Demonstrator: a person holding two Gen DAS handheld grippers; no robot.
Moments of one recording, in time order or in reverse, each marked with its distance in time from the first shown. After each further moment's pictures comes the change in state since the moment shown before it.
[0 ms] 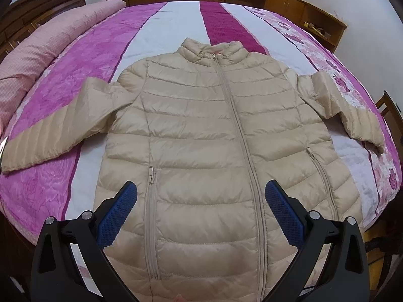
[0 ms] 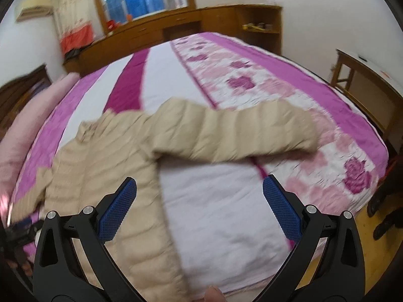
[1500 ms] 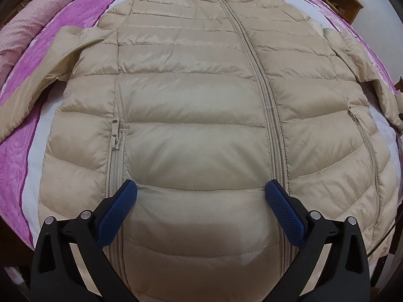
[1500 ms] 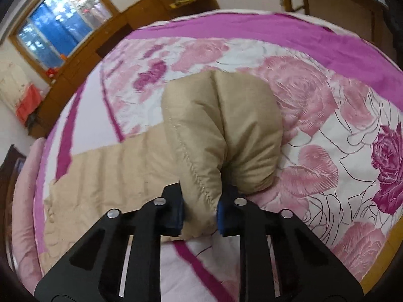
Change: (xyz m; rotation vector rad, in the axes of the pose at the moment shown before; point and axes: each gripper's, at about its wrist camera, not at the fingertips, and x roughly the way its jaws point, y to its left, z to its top) left arm 0.088 -0.009 -0.034 -0.023 0.206 0.024; right arm 0.130 -0.163 0.024 0.427 0.081 -0.022
